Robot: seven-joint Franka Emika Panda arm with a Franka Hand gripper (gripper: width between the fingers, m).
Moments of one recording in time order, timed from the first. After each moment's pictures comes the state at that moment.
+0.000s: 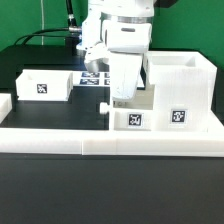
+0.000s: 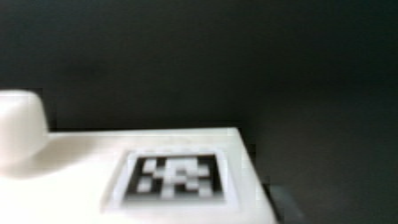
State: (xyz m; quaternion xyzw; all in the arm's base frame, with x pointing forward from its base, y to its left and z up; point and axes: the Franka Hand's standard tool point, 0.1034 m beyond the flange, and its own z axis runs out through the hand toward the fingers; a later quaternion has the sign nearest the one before) arm 0.512 0.009 0.015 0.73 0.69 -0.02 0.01
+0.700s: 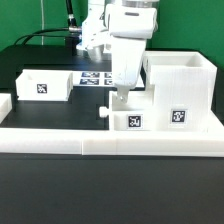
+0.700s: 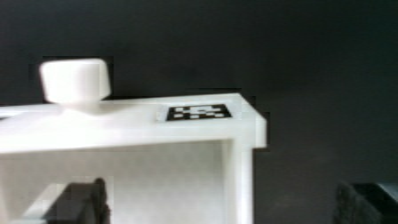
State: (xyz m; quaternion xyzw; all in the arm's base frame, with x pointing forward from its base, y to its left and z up) arm 0.519 0.006 0.053 0.74 0.68 -0.03 0.01
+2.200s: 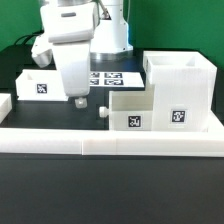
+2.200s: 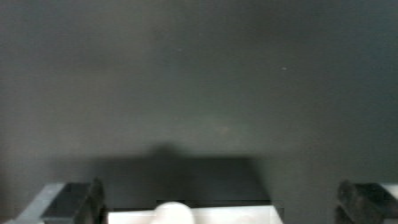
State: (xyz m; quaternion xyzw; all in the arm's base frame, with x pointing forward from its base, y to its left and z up) arm 0.546 -0.060 0.040 0.70 0.71 0.00 -0.09
